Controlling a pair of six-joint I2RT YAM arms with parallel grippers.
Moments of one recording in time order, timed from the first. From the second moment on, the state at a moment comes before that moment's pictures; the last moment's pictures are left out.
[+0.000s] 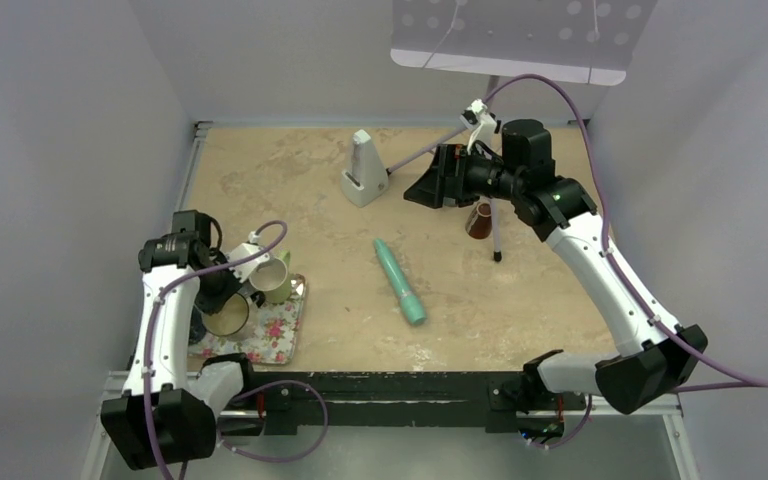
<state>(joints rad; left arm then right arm) 0.15 0.99 0.94 -1.33 0.07 0.97 0.42 1.30 1.40 -0.54 -0.54 0.46</state>
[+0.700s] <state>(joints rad) 0.27 1.03 0.72 -1.01 0.02 1.19 0.42 1.29 1.40 -0.54 -0.54 0.43</state>
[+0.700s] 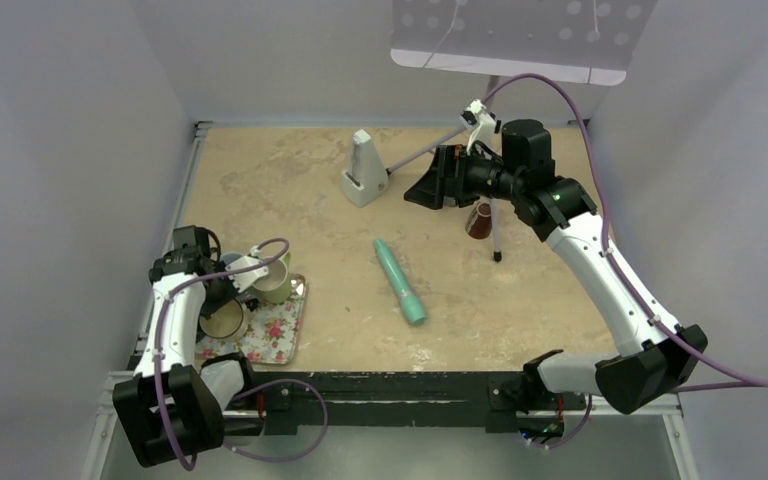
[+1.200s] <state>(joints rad) 0.29 1.01 0.70 -1.02 0.03 1.19 0.42 1.29 1.40 -0.55 -0.53 0.42</state>
